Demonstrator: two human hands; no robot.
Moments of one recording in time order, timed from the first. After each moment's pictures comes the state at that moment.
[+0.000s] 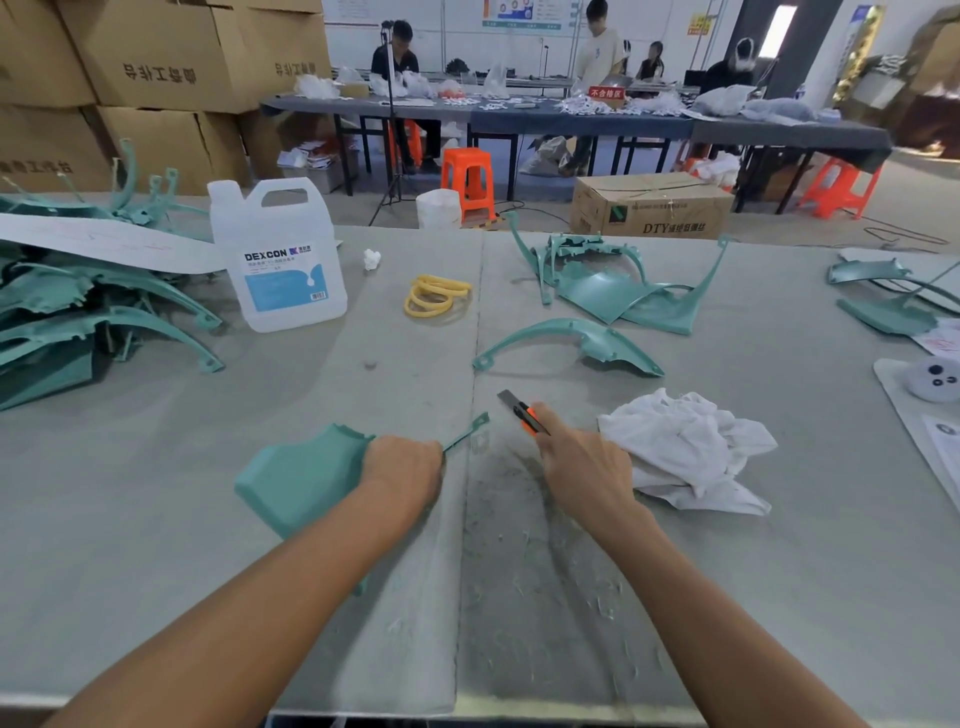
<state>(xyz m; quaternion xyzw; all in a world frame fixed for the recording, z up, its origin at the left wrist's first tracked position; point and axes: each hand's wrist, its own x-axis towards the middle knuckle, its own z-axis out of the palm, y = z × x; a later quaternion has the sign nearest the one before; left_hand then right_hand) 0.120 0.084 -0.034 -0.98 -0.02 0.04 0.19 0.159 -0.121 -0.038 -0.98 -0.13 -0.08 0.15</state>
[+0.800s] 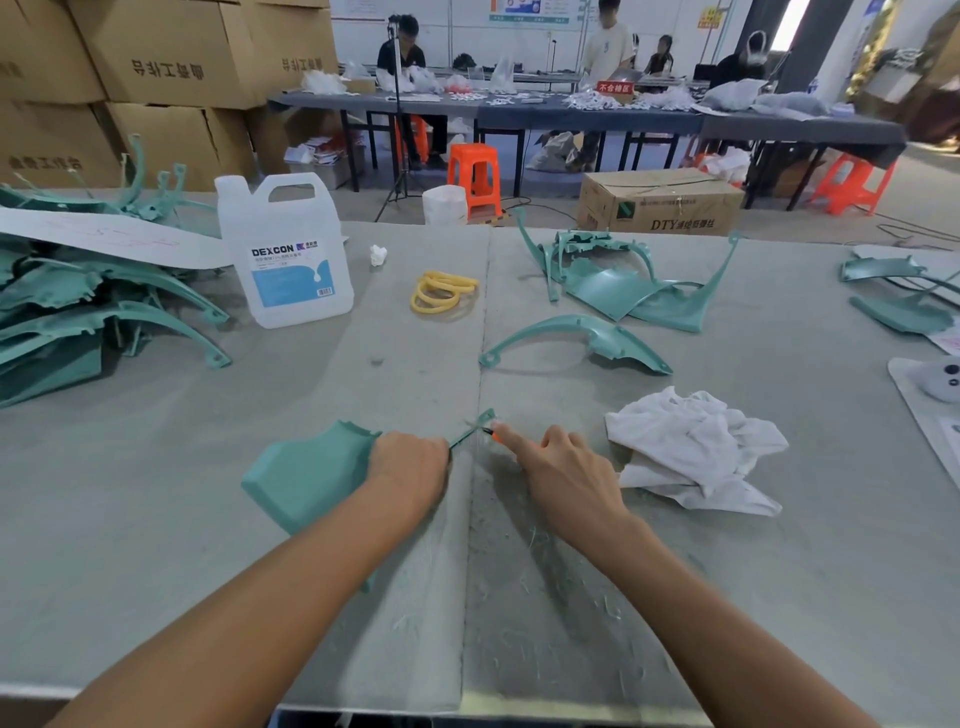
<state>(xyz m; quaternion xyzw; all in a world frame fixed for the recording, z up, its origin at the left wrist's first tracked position) 0.118 0.083 -0.031 -0.98 -0.01 0.03 0.20 0.139 -0.111 -0.043 -0.97 -0.24 -0.07 0.04</state>
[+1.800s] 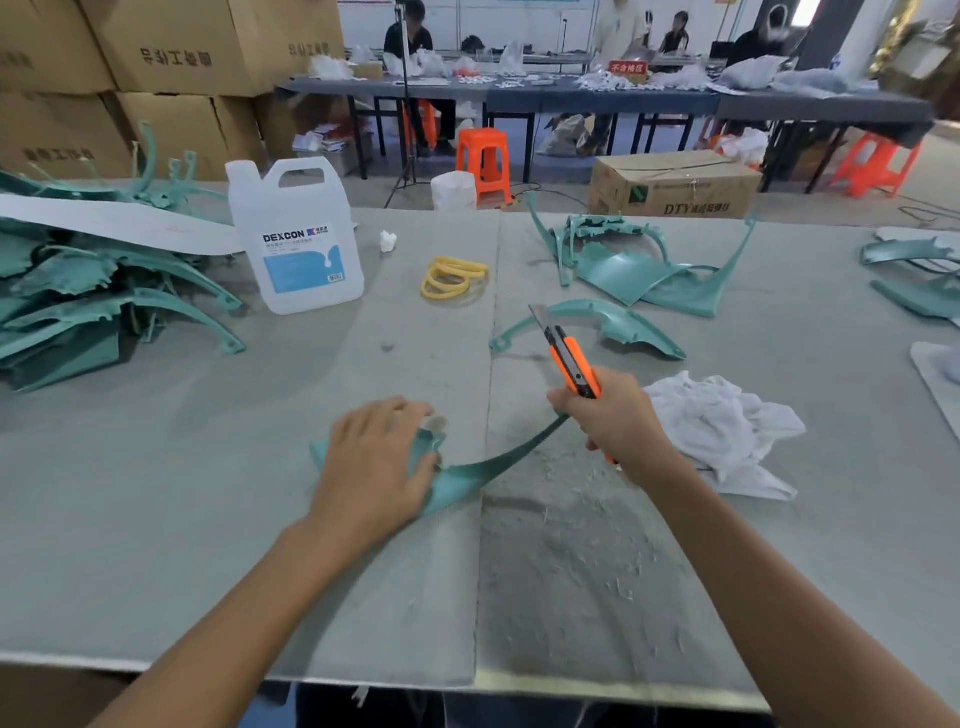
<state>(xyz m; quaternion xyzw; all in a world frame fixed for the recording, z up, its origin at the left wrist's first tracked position) 0.058 0.124 -0.033 -0.98 0.01 -0.19 -0.11 0.169 -0.131 0.003 -0.88 -0.08 0.02 0.47</state>
